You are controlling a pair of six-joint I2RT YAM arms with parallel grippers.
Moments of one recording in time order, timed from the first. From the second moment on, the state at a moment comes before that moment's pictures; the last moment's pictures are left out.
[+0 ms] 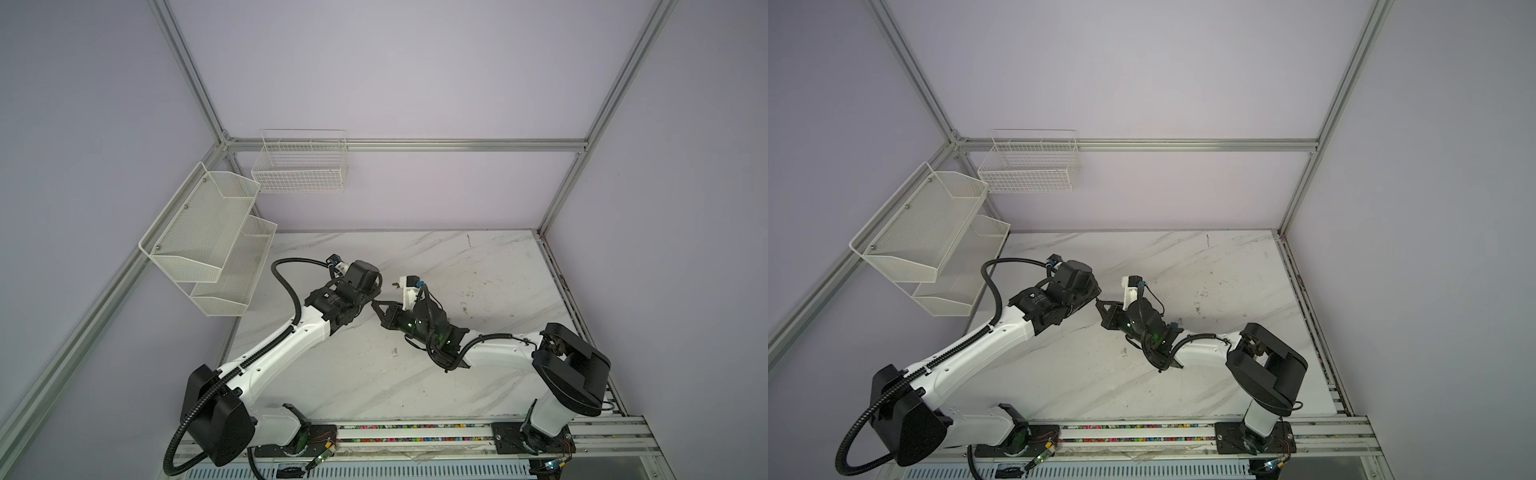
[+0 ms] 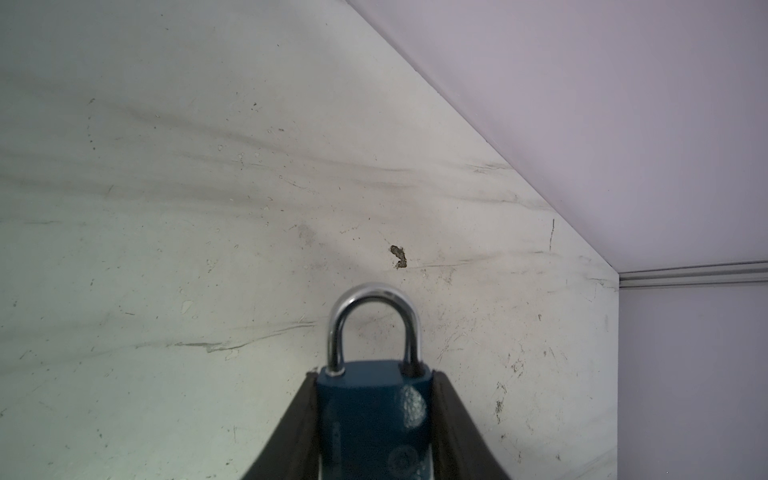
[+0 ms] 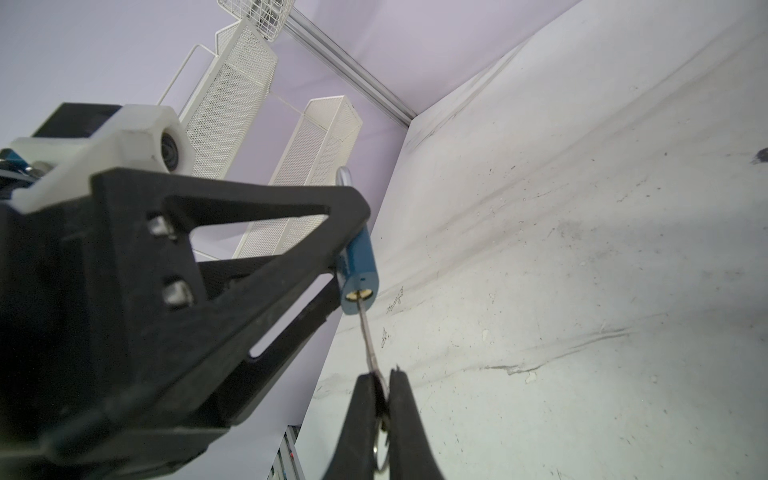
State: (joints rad) left arm -0.62 1.33 1.15 -0.58 -0.40 -1.10; right arm 0.98 1.67 0.86 0.66 0.05 0.98
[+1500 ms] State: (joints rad) left arm -0.70 1.20 1.15 -0.55 -0.44 -1.12; right arm 0.93 1.60 0.94 0.61 -0.05 1.07
